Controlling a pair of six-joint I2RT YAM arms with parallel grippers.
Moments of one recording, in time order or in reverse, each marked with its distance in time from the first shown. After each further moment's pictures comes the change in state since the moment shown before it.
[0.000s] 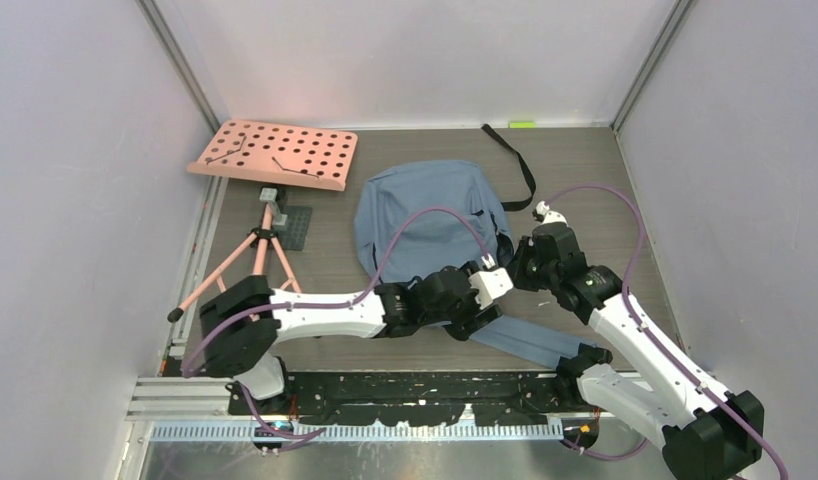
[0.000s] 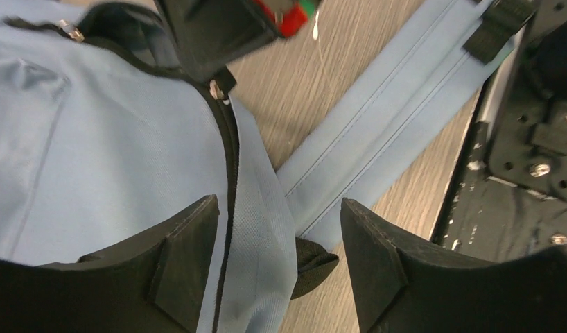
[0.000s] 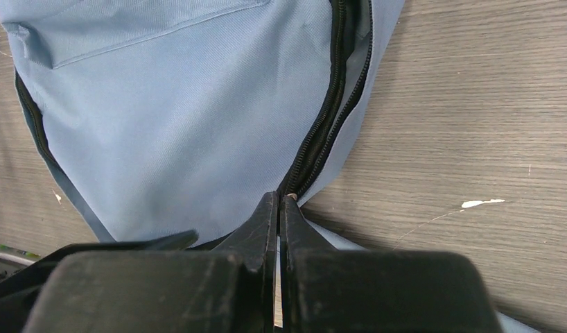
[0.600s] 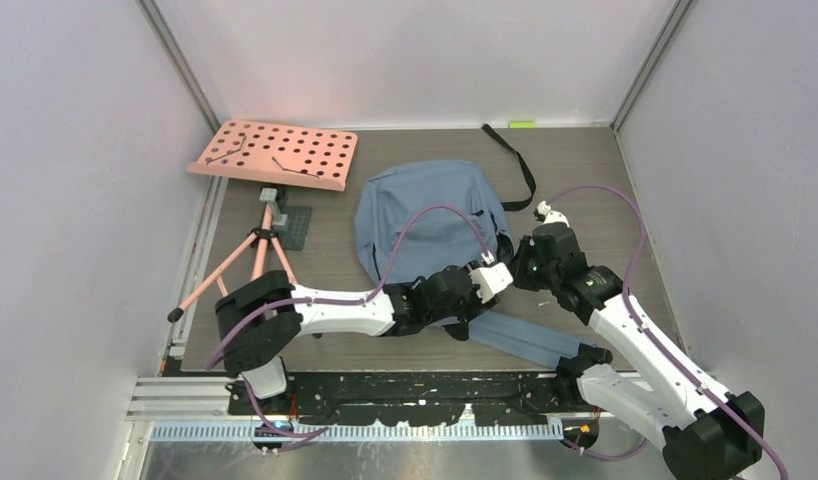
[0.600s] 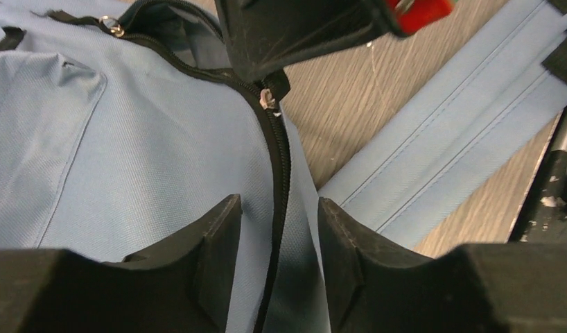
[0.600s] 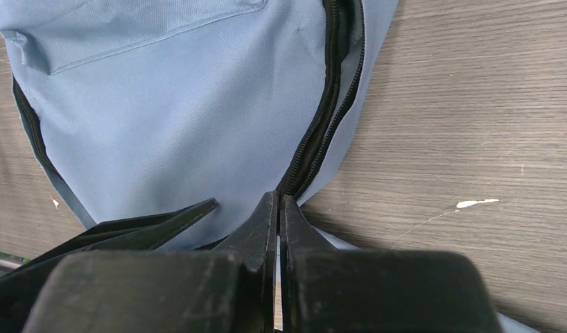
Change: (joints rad) left arm 0.029 0.101 -0.015 0.124 -0.089 0.023; right arm 0.000 -0.004 0.000 0.000 0.017 0.002
